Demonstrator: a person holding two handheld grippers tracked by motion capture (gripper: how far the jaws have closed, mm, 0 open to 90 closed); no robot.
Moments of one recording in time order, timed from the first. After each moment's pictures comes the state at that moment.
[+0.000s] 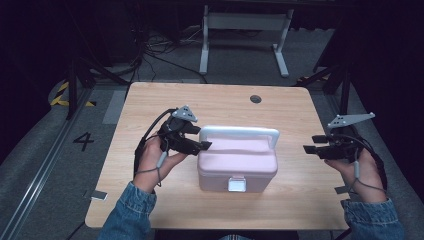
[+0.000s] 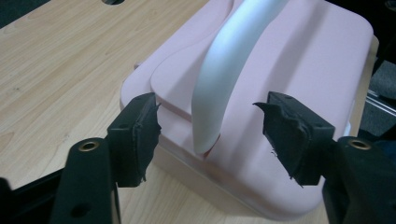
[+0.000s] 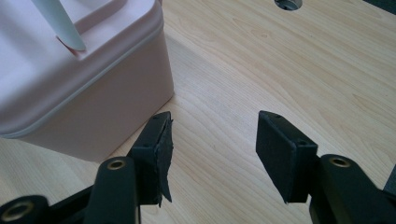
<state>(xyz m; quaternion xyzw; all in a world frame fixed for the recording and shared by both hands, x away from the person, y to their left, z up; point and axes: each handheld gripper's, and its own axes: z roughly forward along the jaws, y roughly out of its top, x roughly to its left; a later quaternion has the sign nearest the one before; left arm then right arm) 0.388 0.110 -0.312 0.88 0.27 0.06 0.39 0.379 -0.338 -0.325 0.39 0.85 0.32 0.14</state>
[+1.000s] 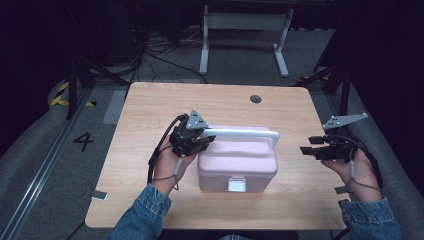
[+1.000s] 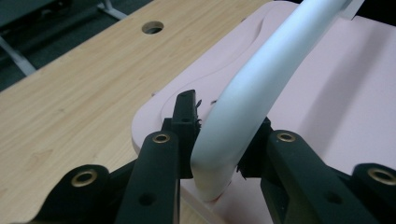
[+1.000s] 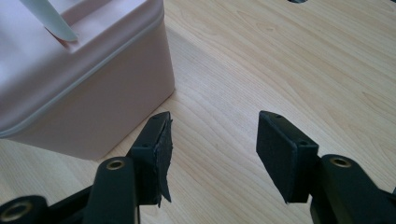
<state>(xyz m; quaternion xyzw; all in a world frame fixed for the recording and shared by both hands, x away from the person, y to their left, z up) 0.375 0.085 -0.324 0.85 0.29 0.17 0.40 0.384 -0.332 -0.334 0.38 0.86 0.32 0.13</state>
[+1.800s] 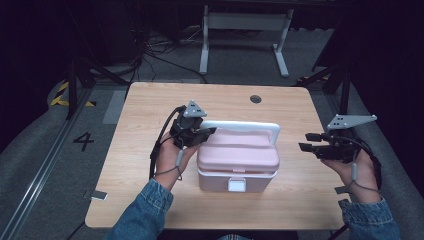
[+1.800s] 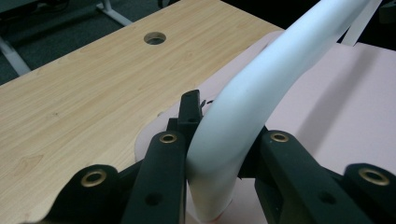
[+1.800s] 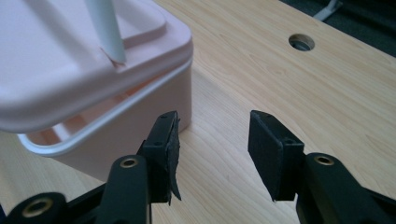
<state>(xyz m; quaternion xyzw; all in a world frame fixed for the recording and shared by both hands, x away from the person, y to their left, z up) 0.394 0.086 -0.311 0.83 0.33 0.14 0.43 0.371 -0.327 -0.319 0.34 0.85 0.38 0.15</state>
